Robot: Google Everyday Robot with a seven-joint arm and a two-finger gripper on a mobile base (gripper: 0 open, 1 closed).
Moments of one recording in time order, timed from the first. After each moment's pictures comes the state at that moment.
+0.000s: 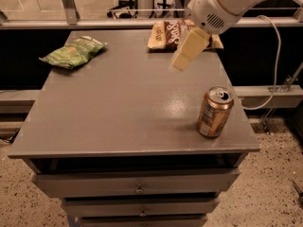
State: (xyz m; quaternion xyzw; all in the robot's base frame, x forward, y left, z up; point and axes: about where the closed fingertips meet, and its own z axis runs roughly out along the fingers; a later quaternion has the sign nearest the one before) arm 0.585 -0.092 0.993 -0.57 0.74 0.01 0.34
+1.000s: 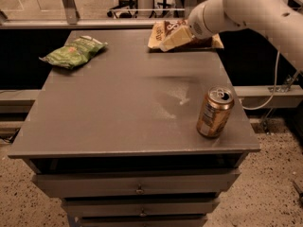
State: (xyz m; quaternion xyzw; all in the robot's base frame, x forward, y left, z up) arm 0.756 -0.121 0.943 -0.38 0.79 0.04 0.49
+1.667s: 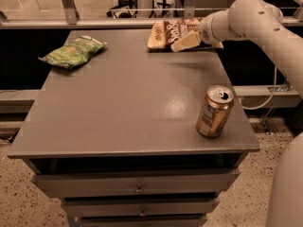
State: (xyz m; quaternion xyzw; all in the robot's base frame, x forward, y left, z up) arm 0.819 -0.174 0.897 -0.32 0.80 0.04 0.50
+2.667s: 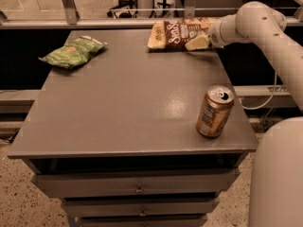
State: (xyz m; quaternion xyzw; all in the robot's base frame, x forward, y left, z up) arm 0.854 -0.224 0.871 -0.32 0.80 0.01 0.50
